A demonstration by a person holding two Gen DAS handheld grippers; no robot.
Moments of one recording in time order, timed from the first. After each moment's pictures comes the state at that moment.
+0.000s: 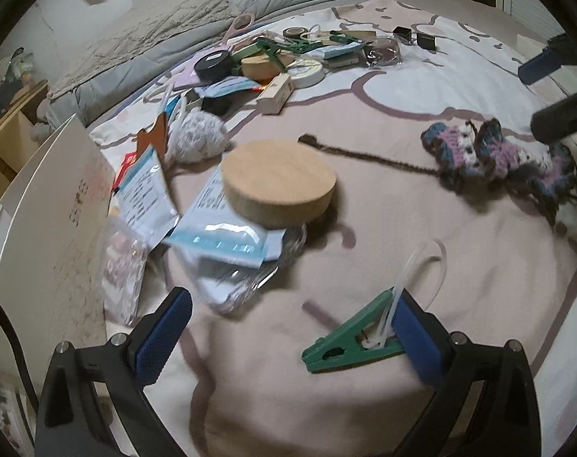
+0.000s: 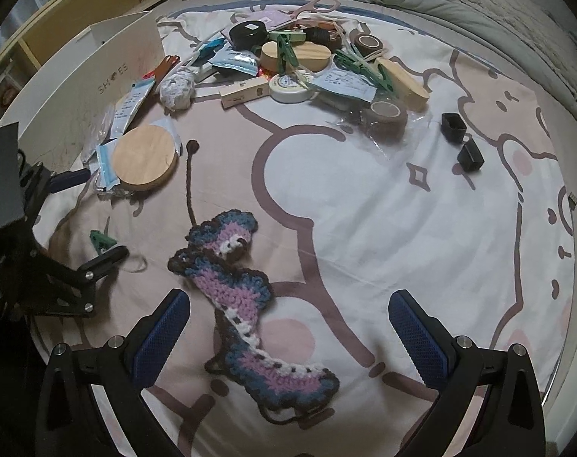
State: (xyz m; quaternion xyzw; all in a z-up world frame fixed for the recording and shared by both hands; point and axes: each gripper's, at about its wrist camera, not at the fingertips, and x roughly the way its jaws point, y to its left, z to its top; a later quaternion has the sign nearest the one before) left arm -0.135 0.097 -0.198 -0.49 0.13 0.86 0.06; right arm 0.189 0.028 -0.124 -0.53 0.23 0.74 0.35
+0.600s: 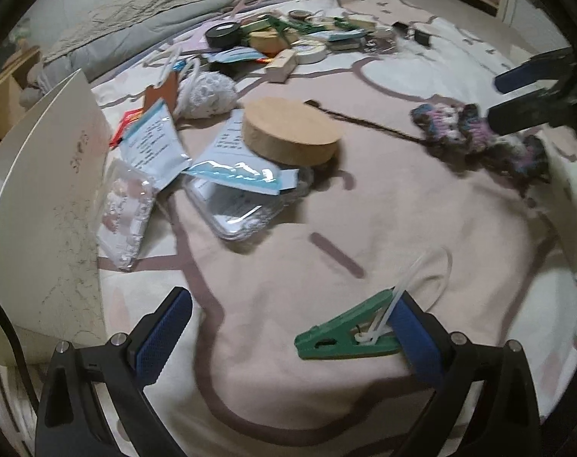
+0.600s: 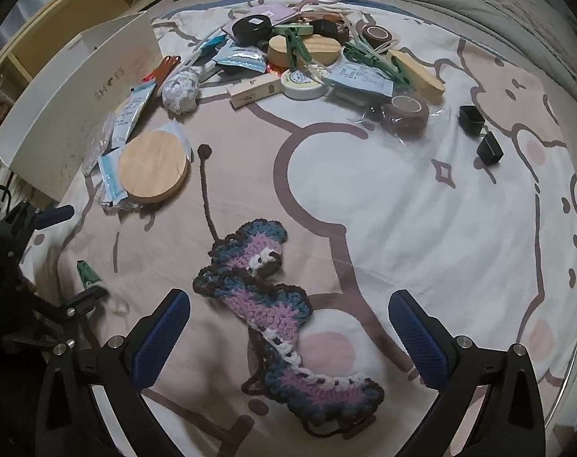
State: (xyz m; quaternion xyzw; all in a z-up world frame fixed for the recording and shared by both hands) left arm -0.110 0.074 -0.192 -0.53 0.08 0.84 0.09; right arm 0.167 0.027 -0.132 -0.52 0.26 0.73 0.36
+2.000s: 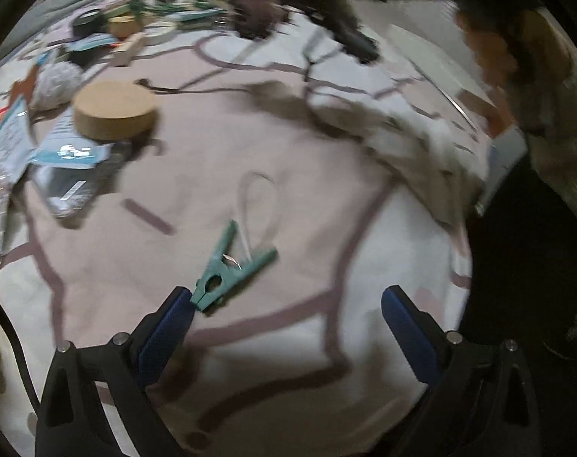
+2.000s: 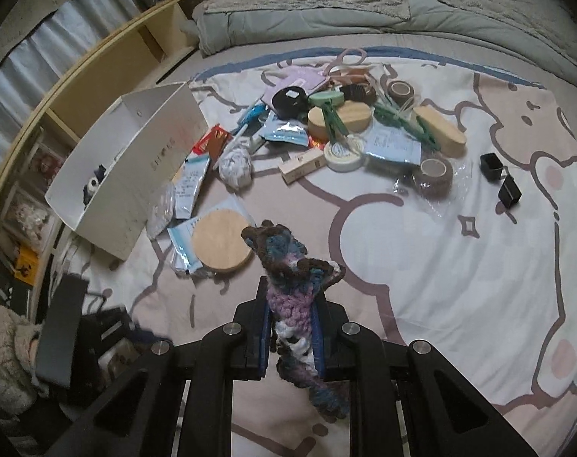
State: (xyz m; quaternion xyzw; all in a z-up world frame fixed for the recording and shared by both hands) left arm -0.082 0.111 -0.180 -0.57 -0.01 0.75 0.34; right arm 0.151 0.028 -0.080 -0.40 0.31 0.76 0.41
